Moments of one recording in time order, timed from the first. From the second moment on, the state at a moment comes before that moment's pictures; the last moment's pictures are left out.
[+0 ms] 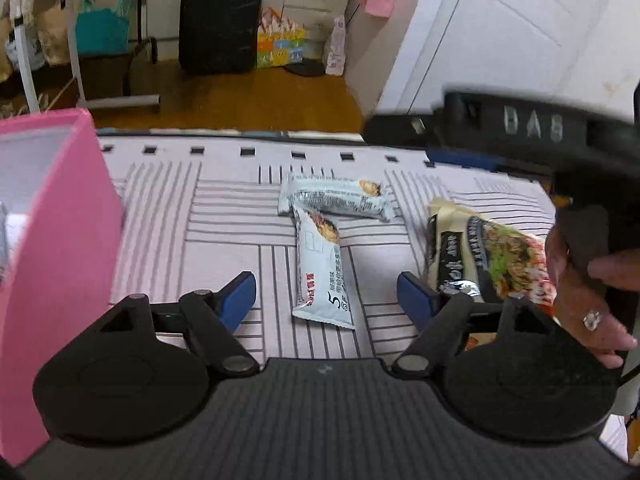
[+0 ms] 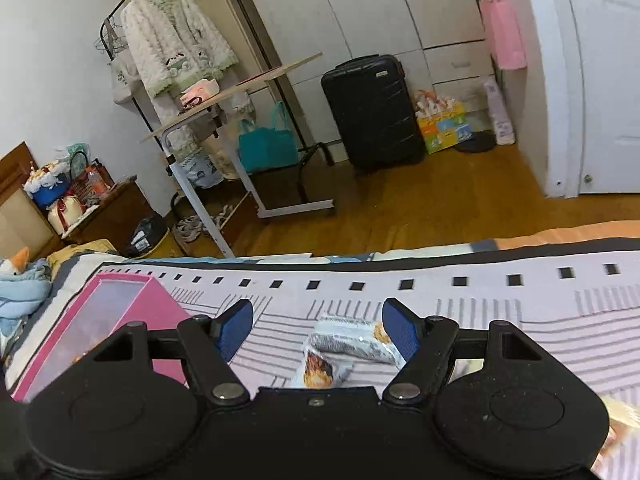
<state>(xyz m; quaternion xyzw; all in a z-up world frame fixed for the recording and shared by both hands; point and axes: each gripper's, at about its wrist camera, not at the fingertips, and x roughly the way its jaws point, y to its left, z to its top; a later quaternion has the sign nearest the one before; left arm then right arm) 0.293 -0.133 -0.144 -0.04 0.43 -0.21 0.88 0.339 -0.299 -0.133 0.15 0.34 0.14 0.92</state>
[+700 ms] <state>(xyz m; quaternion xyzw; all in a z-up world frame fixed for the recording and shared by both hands) 0.303 -0.145 -0.186 -0.01 0.40 -0.23 0.89 0.386 -0.283 -0.179 -0.05 0.36 0.17 0.92</state>
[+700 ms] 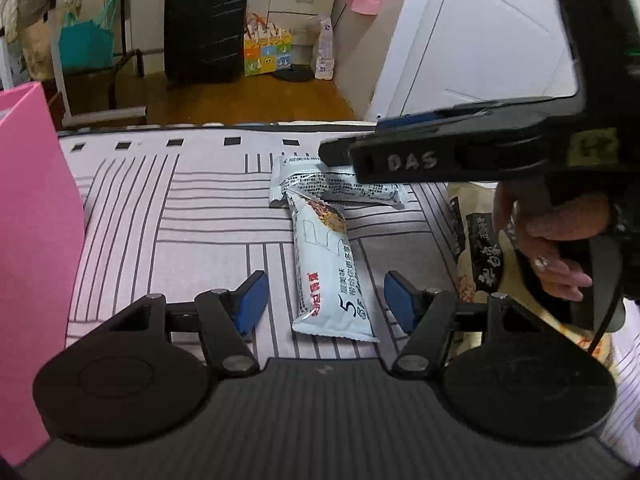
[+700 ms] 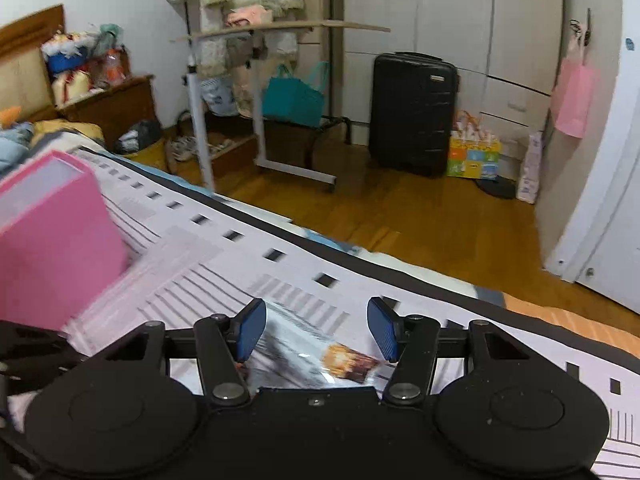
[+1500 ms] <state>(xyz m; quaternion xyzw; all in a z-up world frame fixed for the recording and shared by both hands) 0.317 -0.132 -0.171 -0.05 0.51 -0.18 0.84 0.388 -0.269 -0.189 -0.04 0.46 0.15 0.88</state>
